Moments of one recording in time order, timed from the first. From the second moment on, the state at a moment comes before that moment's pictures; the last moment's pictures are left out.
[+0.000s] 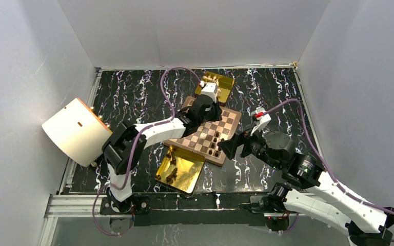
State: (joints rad) left arm -0.83 1.85 1.25 0.17 -0.18 -0.49; right arm 0.98 0.60 0.77 -0.43 0.16 0.47
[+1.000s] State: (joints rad) left arm -0.92 2.07 1.37 0.30 -0.23 -0.37; right arm 0.98 0.44 0.80 -0.59 0.29 0.54
